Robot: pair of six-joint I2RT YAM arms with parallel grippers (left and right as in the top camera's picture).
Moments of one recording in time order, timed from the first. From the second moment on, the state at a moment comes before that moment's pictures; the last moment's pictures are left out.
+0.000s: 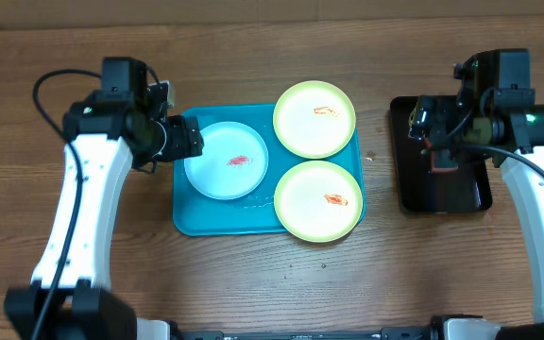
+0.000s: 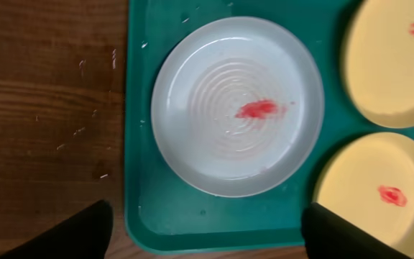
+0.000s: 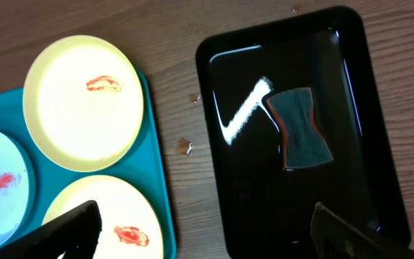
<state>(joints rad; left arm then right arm) 0.00 1.61 1.44 -1.10 0.16 -0.22 0.01 1.48 1.44 -1.04 -0.08 0.23</state>
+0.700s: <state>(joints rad) 0.00 1.95 1.44 -1.04 0.03 -0.32 0.01 1.49 1.44 -1.05 -0.08 0.23</state>
